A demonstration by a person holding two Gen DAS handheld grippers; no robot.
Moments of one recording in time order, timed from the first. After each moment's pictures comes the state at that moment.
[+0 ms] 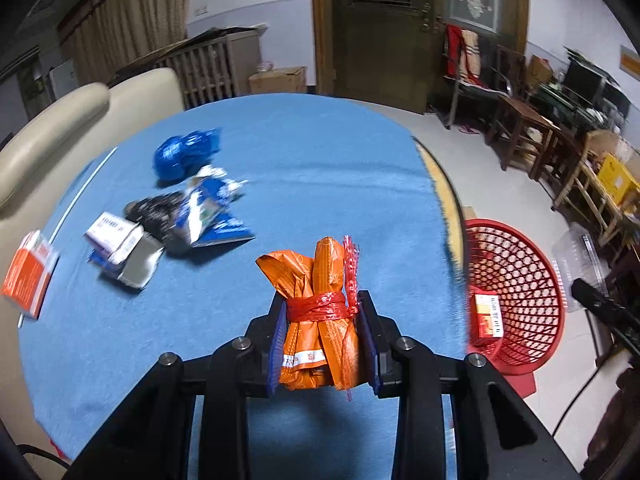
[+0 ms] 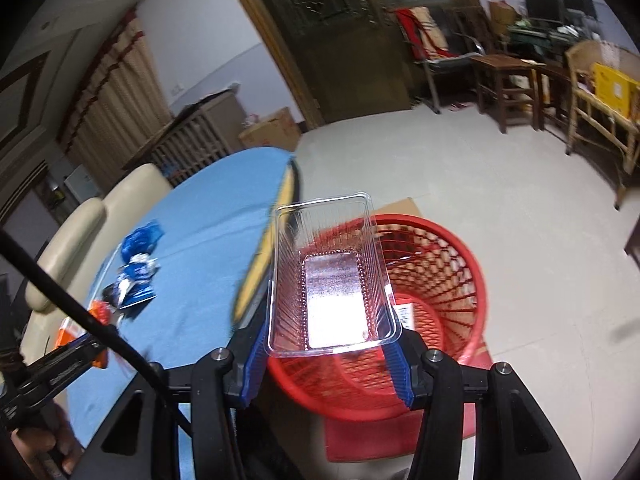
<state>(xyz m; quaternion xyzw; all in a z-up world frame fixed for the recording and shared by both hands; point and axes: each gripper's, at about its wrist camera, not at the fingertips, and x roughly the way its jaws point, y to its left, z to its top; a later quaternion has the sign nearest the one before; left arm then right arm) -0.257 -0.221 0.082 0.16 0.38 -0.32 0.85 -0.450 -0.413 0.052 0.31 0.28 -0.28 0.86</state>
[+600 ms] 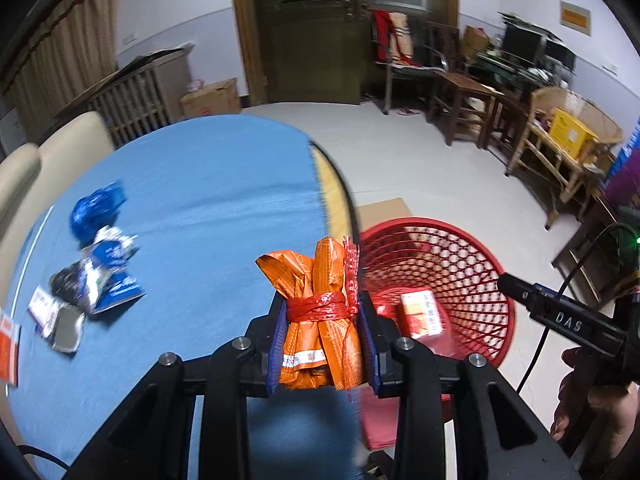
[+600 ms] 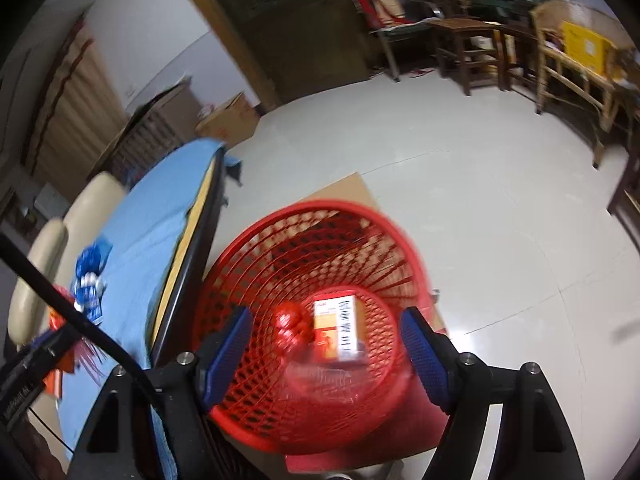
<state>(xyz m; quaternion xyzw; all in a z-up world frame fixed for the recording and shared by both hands) -0.302 -0.320 0.084 0.22 0.36 -0.41 0.81 -0.468 -0.481 0.012 0.37 0.30 -0.32 0.82</state>
